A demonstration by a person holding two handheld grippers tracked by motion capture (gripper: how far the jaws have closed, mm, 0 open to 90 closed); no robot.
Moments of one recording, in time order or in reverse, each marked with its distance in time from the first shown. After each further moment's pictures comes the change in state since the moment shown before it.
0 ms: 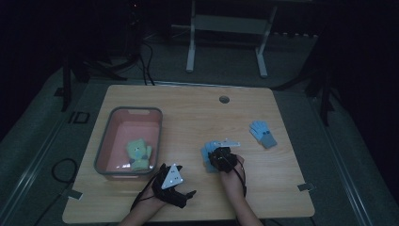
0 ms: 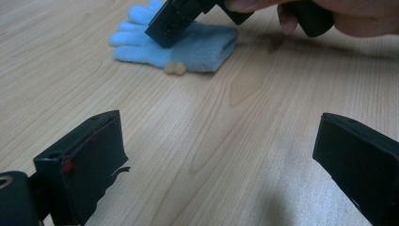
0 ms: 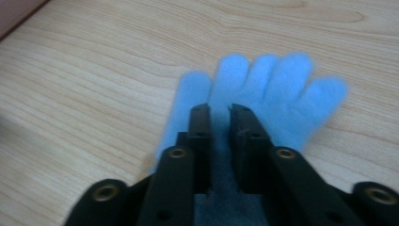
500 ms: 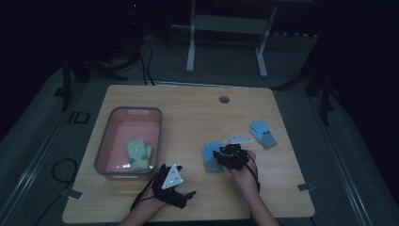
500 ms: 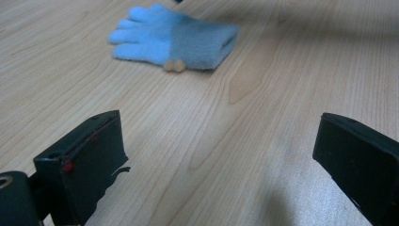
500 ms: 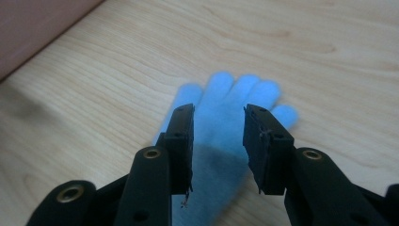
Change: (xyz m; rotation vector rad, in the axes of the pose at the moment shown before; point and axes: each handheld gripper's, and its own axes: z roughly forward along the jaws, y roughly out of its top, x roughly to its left) left arm -0.001 -0.001 0.000 0.003 0.000 0.000; right arm -0.026 0.011 -0.036 -0.023 0.081 -0.077
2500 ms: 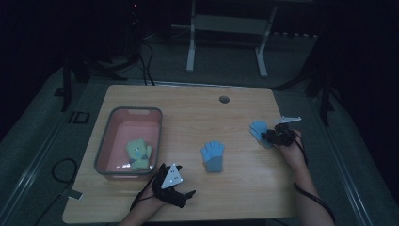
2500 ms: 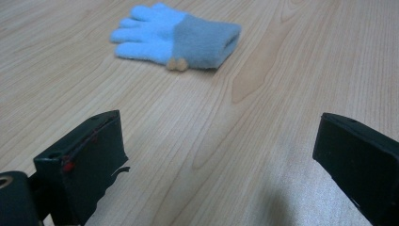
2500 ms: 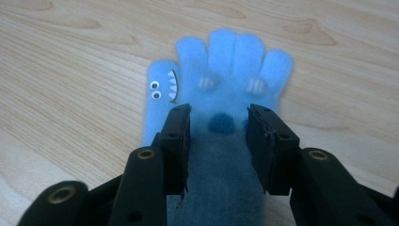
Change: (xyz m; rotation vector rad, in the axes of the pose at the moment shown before) left arm 0.002 -0.001 0.000 -0.001 0.000 -0.003; right arm -0.219 -0.021 -0.004 0.050 -0.089 0.018
